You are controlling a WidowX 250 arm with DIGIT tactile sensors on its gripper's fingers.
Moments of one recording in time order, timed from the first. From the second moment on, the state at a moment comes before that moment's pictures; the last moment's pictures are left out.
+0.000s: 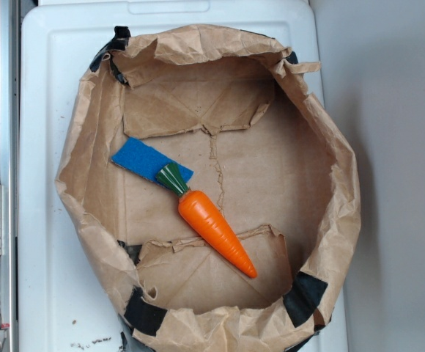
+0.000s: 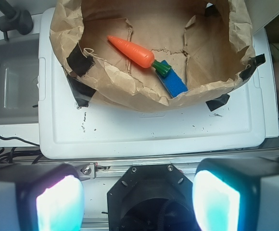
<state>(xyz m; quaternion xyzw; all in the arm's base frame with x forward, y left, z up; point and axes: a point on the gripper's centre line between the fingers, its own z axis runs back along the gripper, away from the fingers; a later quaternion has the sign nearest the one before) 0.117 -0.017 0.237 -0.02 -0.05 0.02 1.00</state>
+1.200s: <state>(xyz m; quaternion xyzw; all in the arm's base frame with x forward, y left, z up) 0.251 -0.009 0.156 -0.05 -0.06 -0.10 0.99</state>
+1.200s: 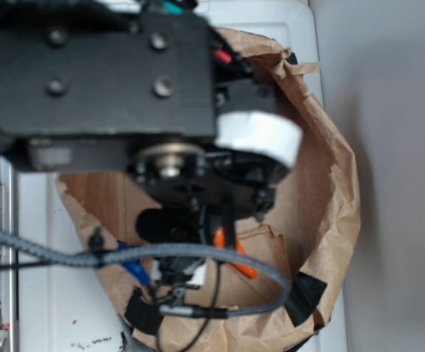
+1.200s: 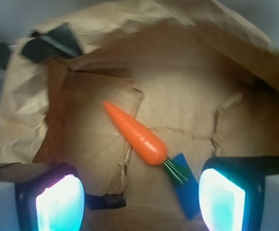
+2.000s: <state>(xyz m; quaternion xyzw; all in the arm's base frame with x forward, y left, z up) 0.245 0.000 0.134 -0.03 -0.06 -0.13 0.99</state>
